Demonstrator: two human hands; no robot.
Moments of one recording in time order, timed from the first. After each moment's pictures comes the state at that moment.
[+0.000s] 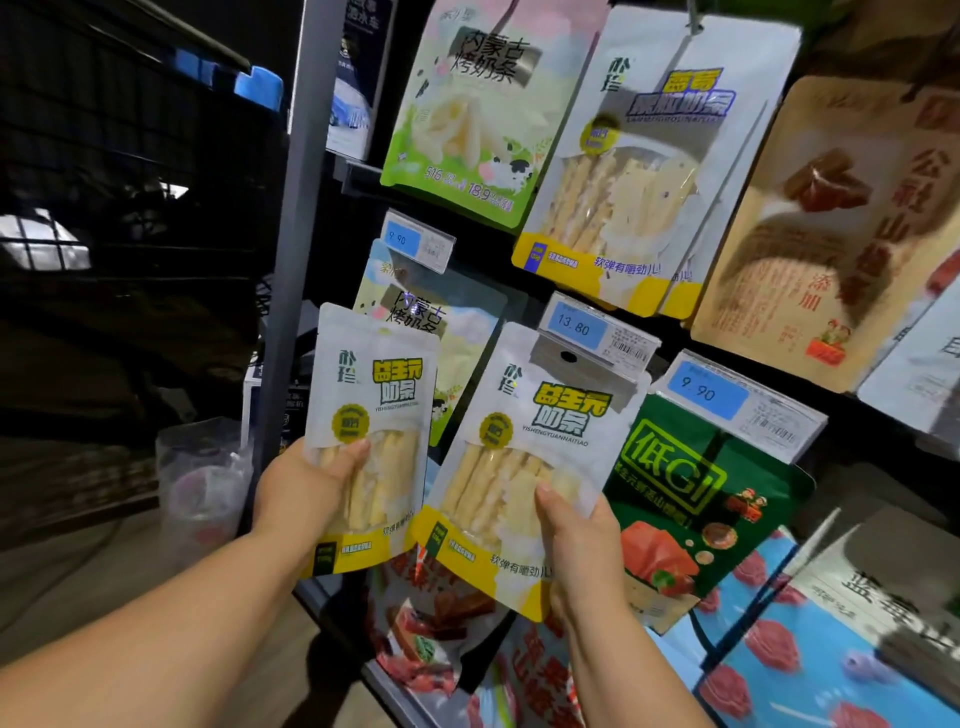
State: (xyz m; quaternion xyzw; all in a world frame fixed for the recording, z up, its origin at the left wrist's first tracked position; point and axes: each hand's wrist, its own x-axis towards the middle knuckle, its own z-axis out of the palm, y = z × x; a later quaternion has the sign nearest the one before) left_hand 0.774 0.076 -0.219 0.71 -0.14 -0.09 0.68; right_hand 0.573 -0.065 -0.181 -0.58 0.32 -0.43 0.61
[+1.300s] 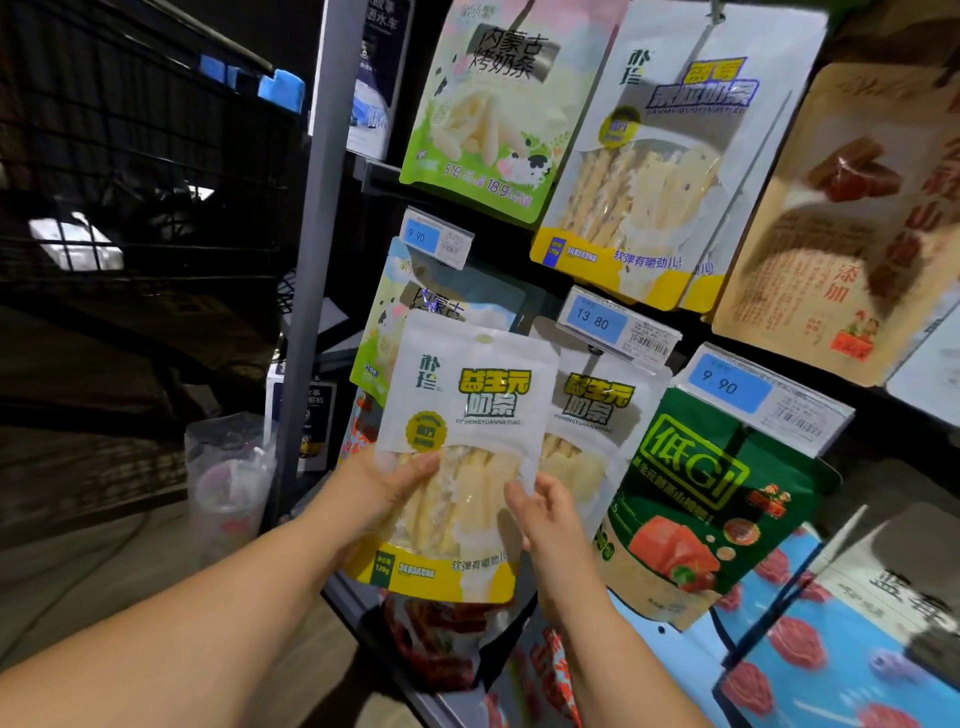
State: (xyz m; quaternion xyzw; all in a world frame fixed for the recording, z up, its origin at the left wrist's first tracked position) left_hand 0.751 0.072 -0.209 0.59 -0.28 -0.28 0.70; right_hand 0.582 -0.037 -0.182 -0.69 0.28 -0.28 0.60
